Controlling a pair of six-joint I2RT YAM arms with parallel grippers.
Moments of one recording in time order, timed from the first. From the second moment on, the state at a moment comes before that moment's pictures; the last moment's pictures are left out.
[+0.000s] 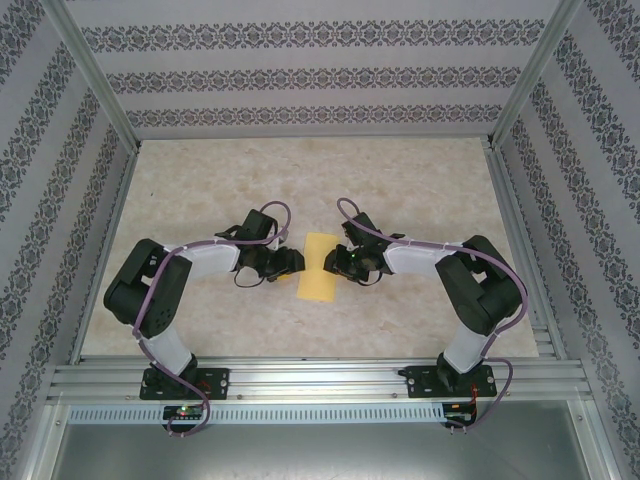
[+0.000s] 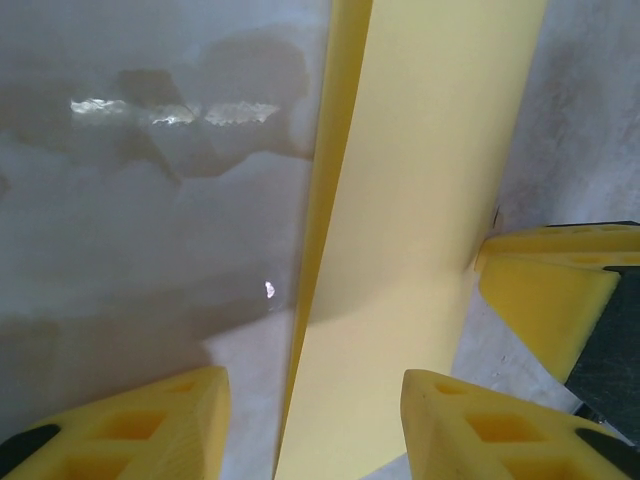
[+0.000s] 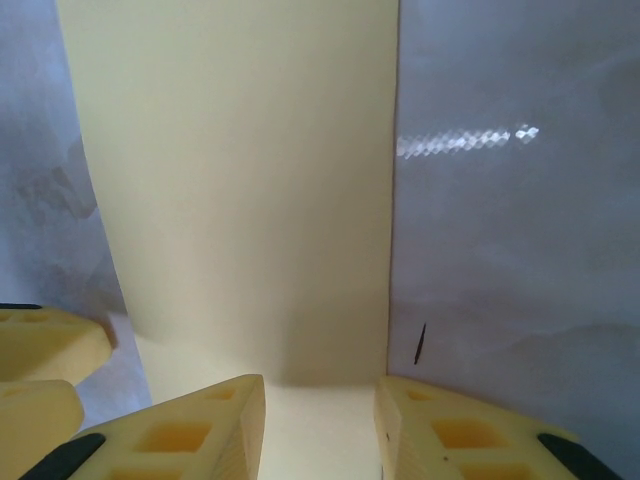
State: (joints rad) left arm -0.48 1.72 0.86 -0.21 0.55 -0.72; right arm 0.61 1.73 0.87 -0.19 -0.31 0.85
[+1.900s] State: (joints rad) left arm -0.50 1.84 0.99 -0.11 0.68 -0.80; right arm 1.01 1.38 0.69 -0.10 0.16 0.60
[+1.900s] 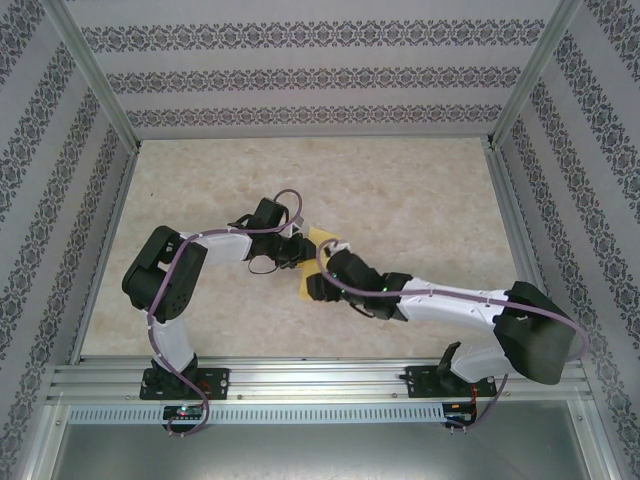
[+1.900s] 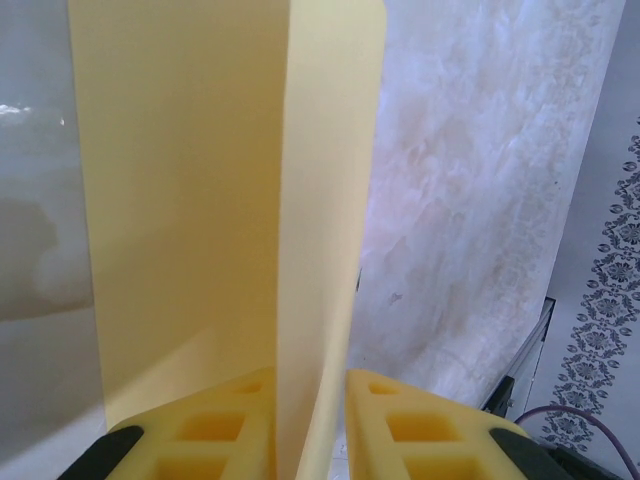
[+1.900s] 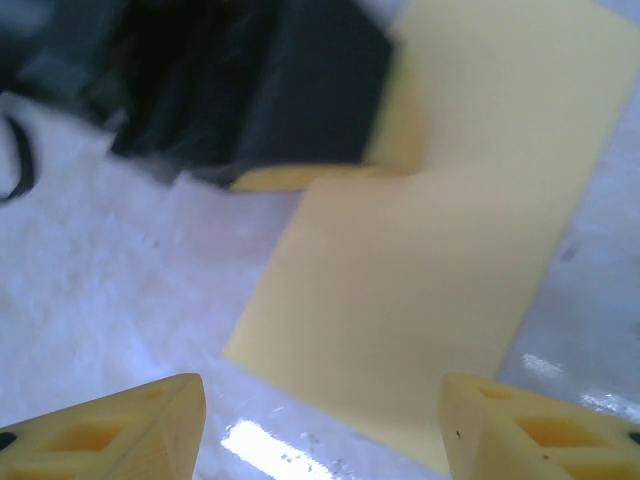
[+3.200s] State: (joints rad) left arm -0.50 1.84 0.99 -0.12 0.68 -0.80; right arm 1.24 1.70 0.94 -0.27 0.69 0.38
